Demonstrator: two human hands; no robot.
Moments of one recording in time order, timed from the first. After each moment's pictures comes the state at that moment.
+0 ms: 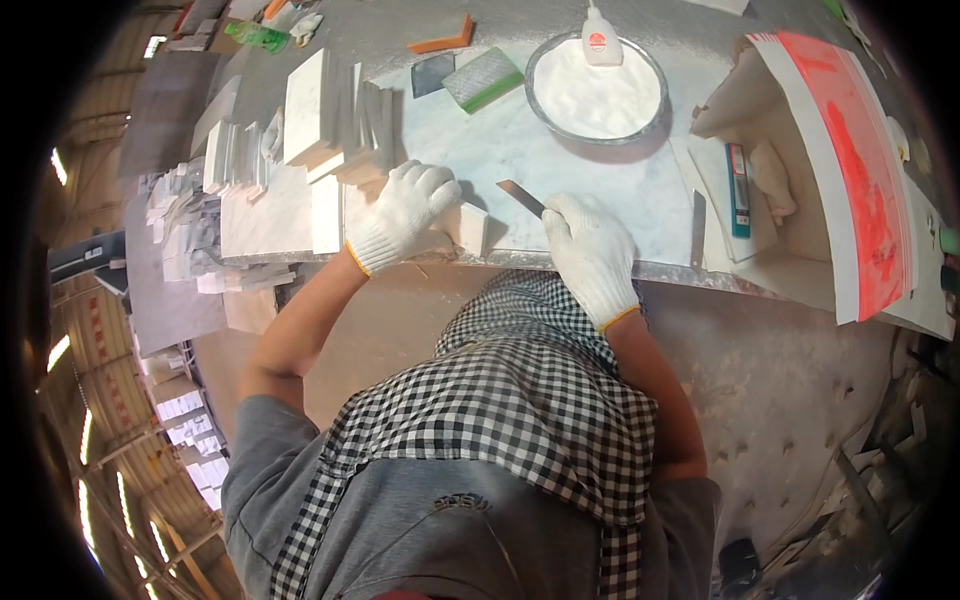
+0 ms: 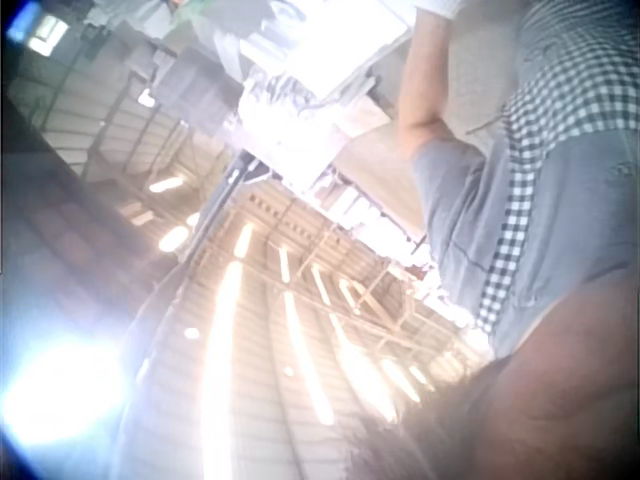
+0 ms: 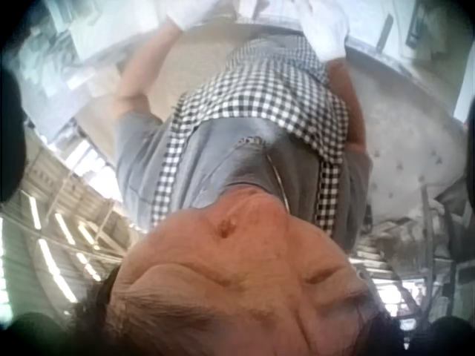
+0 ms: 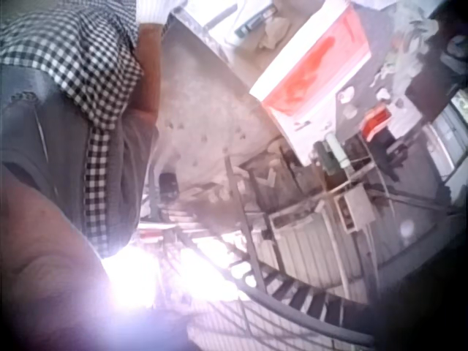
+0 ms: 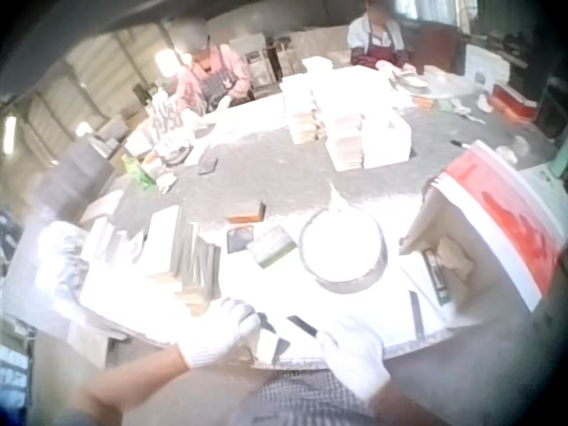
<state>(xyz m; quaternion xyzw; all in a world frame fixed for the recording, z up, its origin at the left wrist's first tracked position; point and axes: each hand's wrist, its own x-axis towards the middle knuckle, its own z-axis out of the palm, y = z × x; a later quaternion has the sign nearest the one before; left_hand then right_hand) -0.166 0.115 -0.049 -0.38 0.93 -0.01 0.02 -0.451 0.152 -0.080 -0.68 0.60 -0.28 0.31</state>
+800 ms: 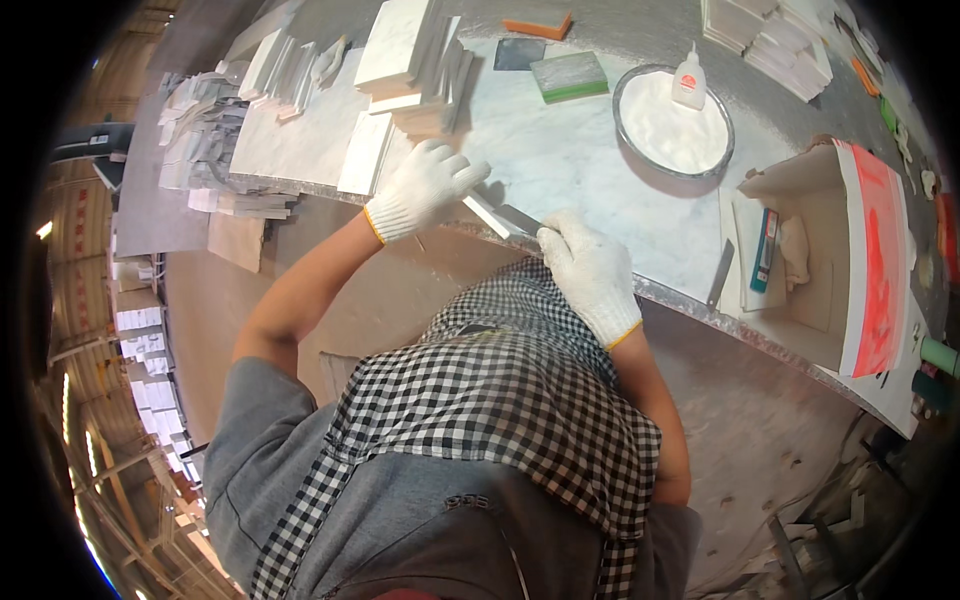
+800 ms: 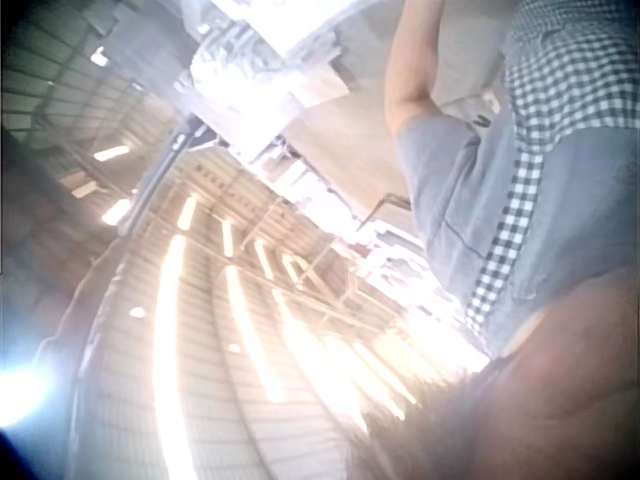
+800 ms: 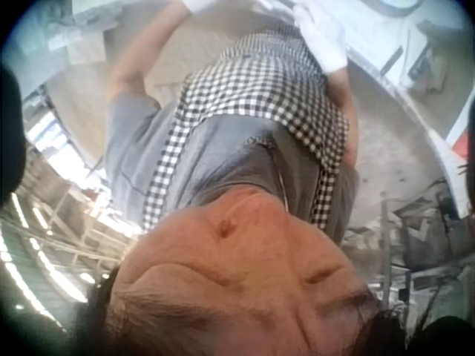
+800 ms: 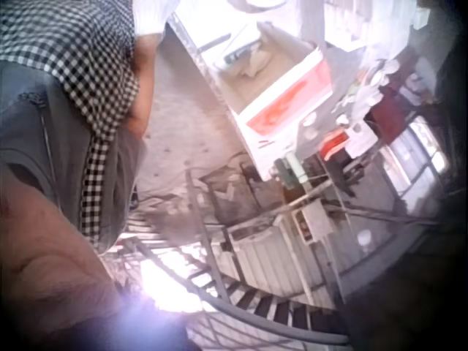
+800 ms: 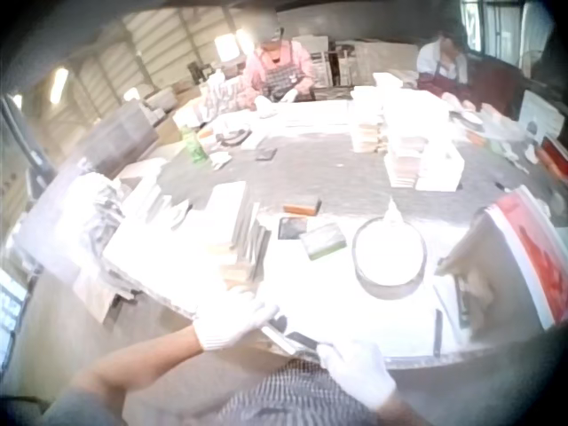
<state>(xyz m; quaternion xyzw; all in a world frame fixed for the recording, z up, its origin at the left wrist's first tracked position) -0.130 0.151 -0.049 -0.44 0.90 -0.06 -0.01 -0.417 0.166 -0.042 -0.69 0.49 -0.21 0.48</state>
